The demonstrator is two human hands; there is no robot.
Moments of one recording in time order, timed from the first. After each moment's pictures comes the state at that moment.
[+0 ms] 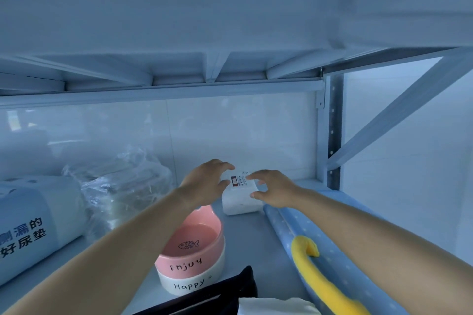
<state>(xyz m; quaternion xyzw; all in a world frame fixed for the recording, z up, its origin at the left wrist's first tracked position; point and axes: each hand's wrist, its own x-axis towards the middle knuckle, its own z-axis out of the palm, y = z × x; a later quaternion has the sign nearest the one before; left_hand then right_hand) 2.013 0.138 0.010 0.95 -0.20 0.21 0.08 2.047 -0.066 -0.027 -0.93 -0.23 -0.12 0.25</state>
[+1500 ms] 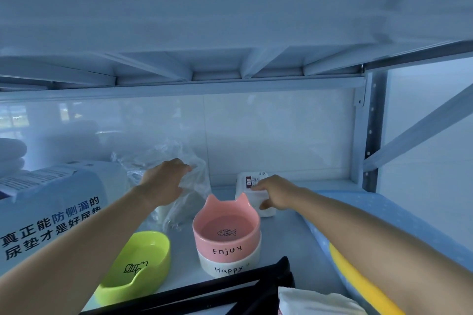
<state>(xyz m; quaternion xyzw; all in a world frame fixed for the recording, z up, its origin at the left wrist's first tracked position) 1.970 0.278 0.012 0.98 -0.04 0.20 -0.07 2.062 0.004 -0.040 -0.96 -0.26 -0.04 0.13</state>
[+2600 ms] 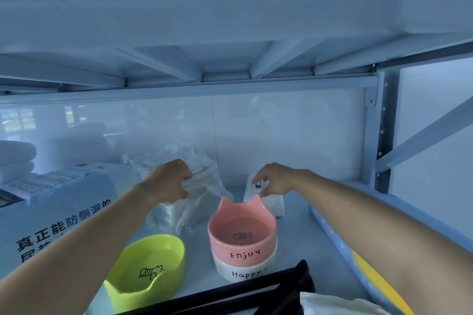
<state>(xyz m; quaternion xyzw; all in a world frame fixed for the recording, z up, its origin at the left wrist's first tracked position) 1.974 0.305 0.022 0.98 -0.07 0.17 -0.08 2.072 0.037 -0.001 -0.95 -0.29 -0.02 0.07</state>
